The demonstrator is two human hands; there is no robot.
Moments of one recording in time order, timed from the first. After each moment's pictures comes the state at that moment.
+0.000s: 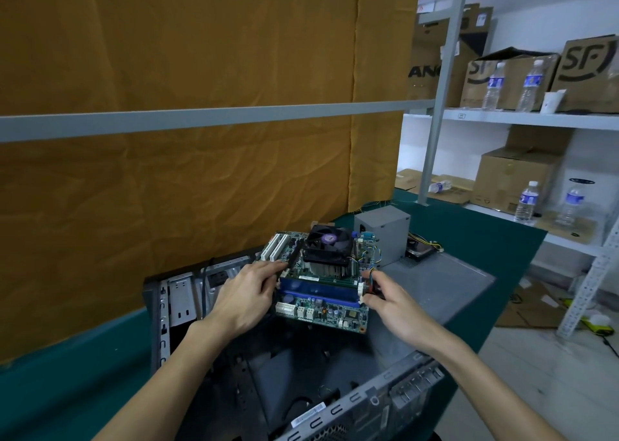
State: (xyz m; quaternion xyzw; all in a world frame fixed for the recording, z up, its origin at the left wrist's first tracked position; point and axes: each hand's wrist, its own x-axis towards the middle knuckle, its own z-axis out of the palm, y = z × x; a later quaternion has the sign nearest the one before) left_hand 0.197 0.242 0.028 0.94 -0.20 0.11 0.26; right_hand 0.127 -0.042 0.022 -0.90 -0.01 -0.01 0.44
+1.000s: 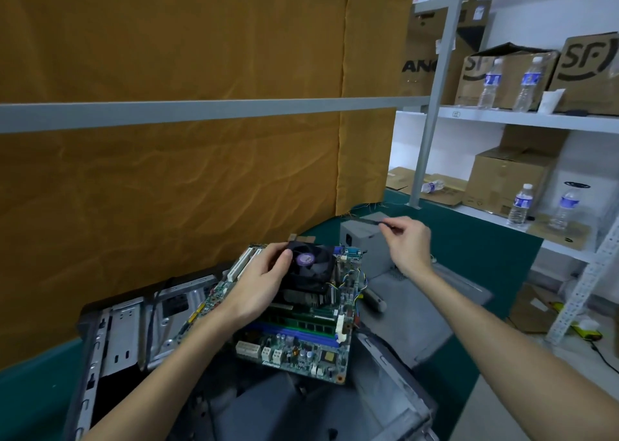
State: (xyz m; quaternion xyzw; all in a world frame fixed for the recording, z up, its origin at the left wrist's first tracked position) left_hand 0.256 0.165 0.048 0.84 -0.20 0.02 0.51; right_hand 0.296 -0.142 0.046 -0.83 0.04 -0.38 0.41
